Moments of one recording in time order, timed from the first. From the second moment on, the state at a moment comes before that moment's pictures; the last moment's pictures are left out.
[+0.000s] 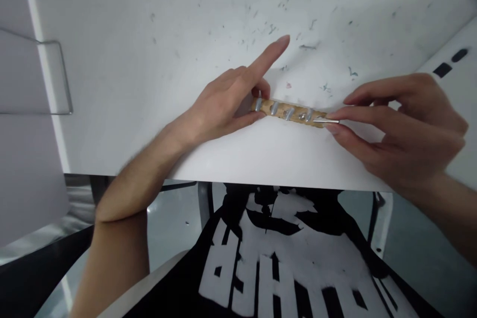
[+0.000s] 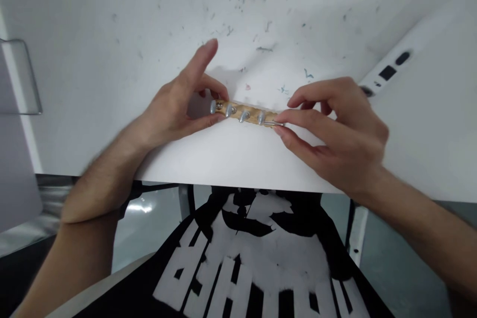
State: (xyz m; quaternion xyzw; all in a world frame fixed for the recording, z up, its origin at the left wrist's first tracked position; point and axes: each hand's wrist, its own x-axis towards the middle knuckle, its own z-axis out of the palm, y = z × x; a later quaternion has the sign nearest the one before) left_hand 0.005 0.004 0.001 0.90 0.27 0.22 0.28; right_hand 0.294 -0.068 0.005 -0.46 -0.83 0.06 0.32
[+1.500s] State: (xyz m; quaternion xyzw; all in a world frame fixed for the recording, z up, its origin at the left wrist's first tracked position) left_hand 0.002 0.003 0.001 0.88 0.32 0.17 0.31; right_hand 0.293 -0.065 0.005 -0.44 -0.85 0.00 0.30
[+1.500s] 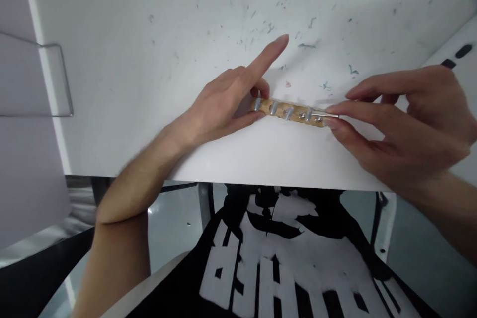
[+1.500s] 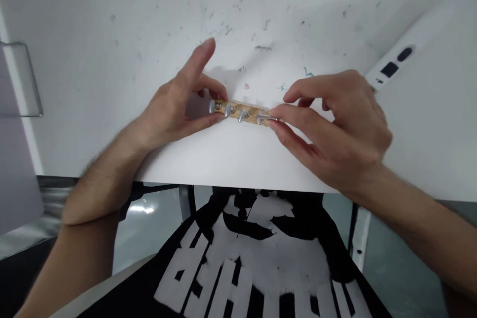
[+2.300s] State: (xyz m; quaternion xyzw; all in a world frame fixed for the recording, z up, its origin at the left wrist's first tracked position) left_hand 0.004 0.004 0.001 0.90 0.29 0.19 0.28; right_hand 0.287 -0.057 0.005 -0.43 -0.85 0.00 0.31
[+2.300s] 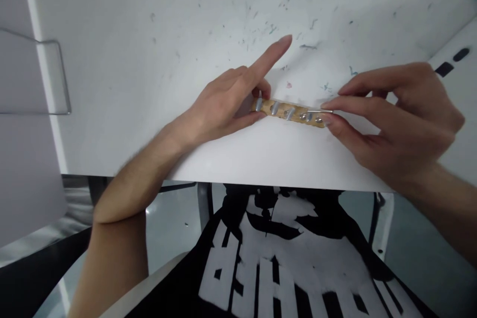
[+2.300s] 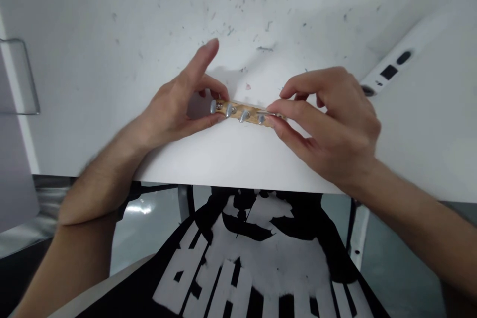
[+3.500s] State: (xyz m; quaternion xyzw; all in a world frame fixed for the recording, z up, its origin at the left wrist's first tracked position) left_hand 0.006 0.003 -0.001 0.90 0.26 0.21 0.27; right_hand 0.282 -0.054 0.011 -0.41 -0.85 0.03 0.33
